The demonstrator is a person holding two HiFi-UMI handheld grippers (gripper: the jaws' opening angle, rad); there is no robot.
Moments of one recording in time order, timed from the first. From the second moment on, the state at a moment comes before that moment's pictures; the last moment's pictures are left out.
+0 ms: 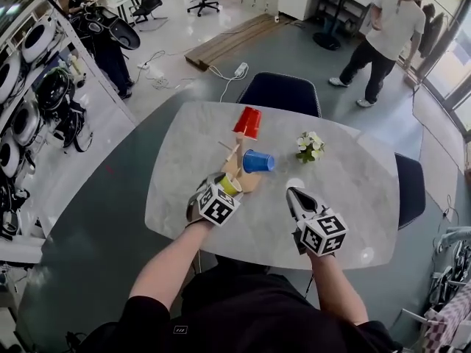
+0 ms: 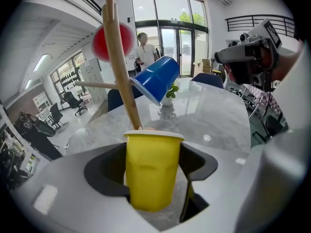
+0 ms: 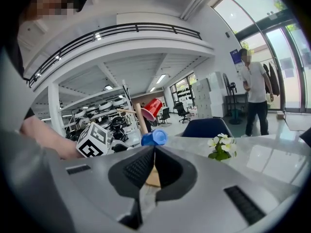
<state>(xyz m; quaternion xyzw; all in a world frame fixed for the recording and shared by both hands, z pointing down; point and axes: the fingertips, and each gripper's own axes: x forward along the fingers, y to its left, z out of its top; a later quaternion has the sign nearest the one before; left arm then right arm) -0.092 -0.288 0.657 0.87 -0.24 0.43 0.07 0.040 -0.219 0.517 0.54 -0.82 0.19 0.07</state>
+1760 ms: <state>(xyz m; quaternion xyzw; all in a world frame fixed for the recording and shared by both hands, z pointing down) -0.049 -0.296 0.670 0.84 -0.24 0.49 -0.05 0.092 -0.190 0.526 0.55 -0.81 0.21 0.07</state>
